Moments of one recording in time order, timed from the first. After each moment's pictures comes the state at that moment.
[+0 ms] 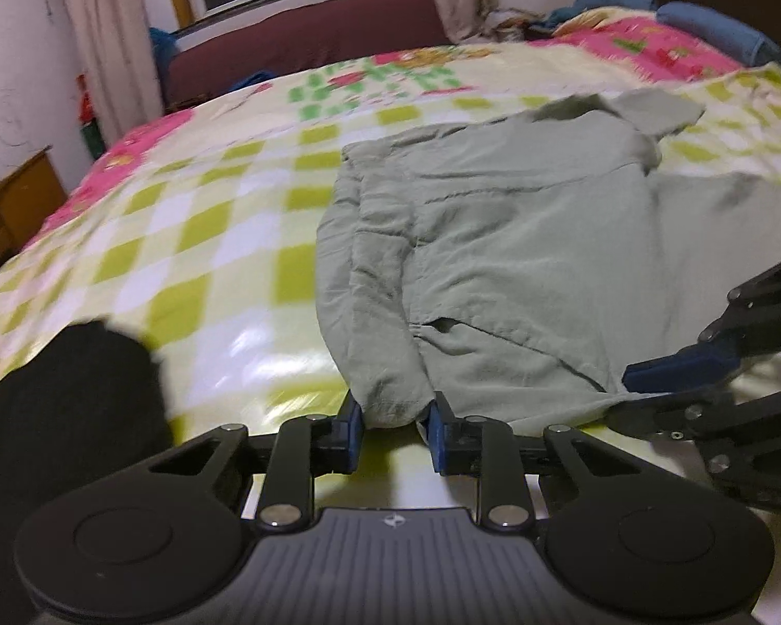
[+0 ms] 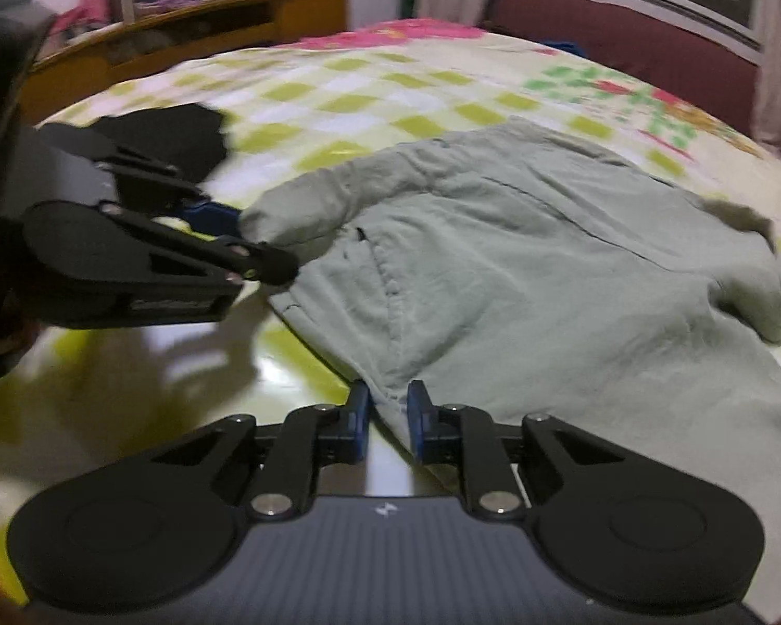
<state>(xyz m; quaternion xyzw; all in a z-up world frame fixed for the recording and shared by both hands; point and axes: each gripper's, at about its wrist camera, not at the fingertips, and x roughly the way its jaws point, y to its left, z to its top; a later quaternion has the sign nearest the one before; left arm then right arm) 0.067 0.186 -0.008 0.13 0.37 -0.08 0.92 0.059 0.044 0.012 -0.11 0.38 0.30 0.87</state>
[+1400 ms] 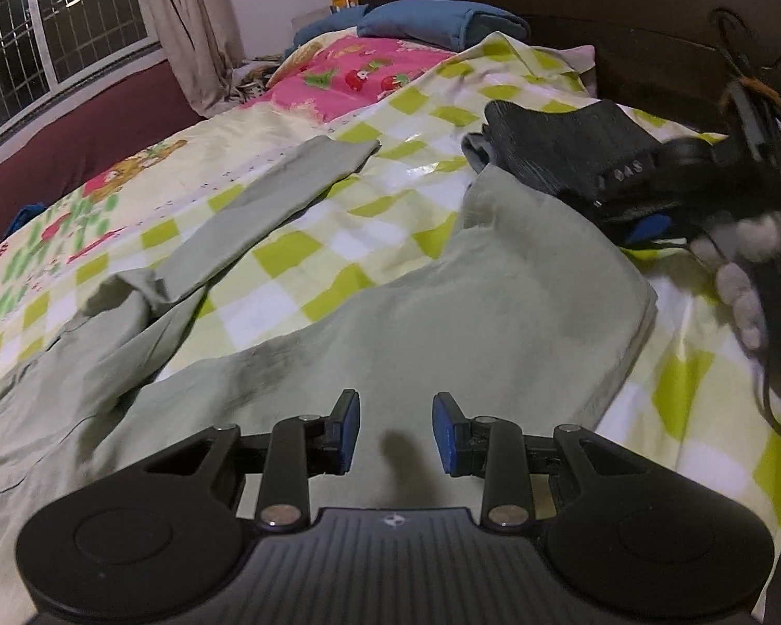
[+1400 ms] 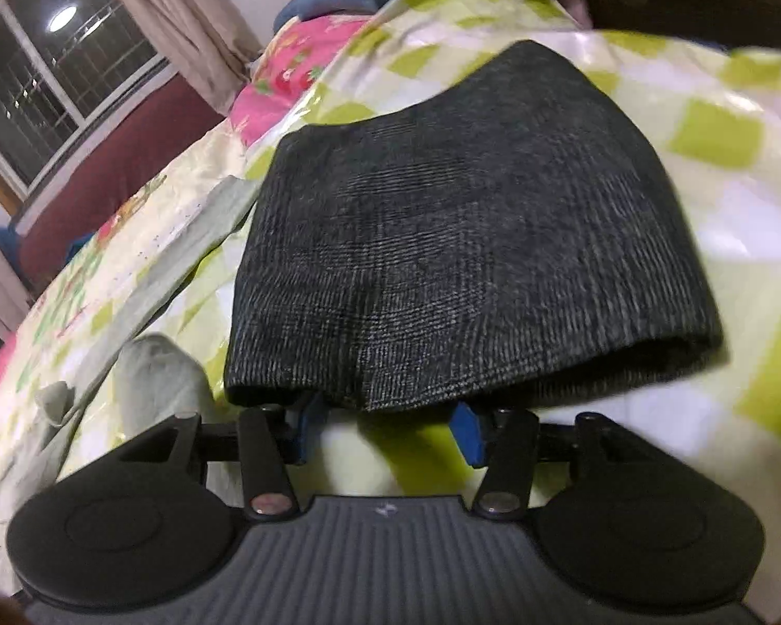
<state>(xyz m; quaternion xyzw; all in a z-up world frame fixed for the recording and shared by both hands) 0.055 -0.140 0.020 0.19 0.33 -0.32 0.87 0.045 -0.423 -0.008 0.32 0.33 -0.18 0.87</state>
